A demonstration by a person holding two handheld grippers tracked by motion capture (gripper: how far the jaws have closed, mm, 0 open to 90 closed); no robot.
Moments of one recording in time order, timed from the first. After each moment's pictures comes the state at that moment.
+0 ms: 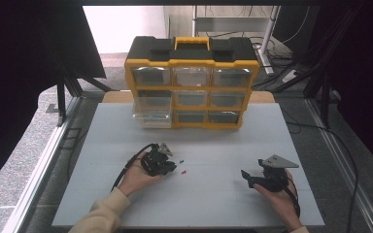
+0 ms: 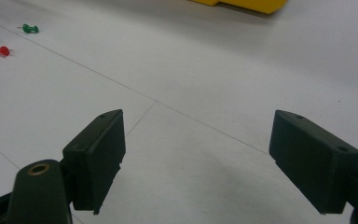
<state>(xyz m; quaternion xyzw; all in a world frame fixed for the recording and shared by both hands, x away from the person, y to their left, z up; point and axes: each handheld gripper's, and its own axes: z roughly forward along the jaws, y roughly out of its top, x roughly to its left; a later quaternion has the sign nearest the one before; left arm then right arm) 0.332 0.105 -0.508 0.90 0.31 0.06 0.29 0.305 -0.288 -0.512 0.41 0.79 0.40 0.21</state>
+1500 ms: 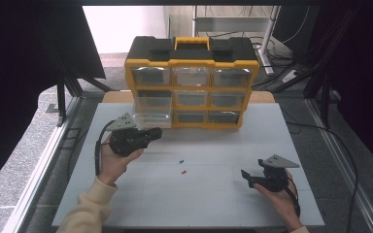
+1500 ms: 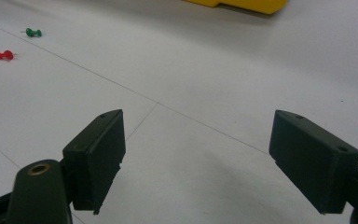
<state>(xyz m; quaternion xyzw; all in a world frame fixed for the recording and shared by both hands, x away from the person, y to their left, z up) 0.315 0.169 -0.398 0.77 0.34 0.13 0.53 0.306 -0.289 -0.512 0.41 0.79 0.41 0.21</state>
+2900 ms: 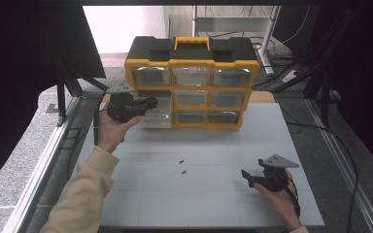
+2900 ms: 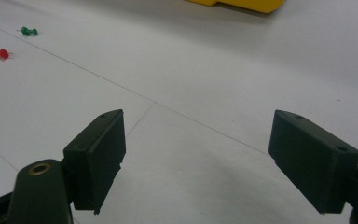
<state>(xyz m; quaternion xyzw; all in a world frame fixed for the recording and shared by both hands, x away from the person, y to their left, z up) 0.379 0.181 -0.355 0.76 0.38 0.17 0.50 0.306 -0.289 -0.512 0.42 0.79 0.40 0.21</state>
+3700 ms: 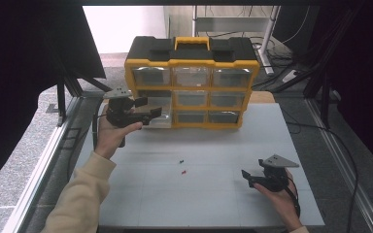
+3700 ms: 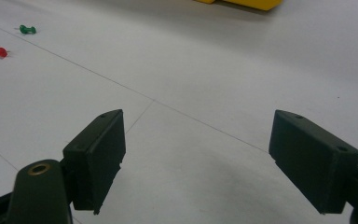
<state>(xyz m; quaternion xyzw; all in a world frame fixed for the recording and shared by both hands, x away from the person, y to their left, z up) 0.357 0.182 -0.363 0.75 0.37 0.14 0.54 0.306 -0.289 -0.513 0.42 0.79 0.40 0.21</state>
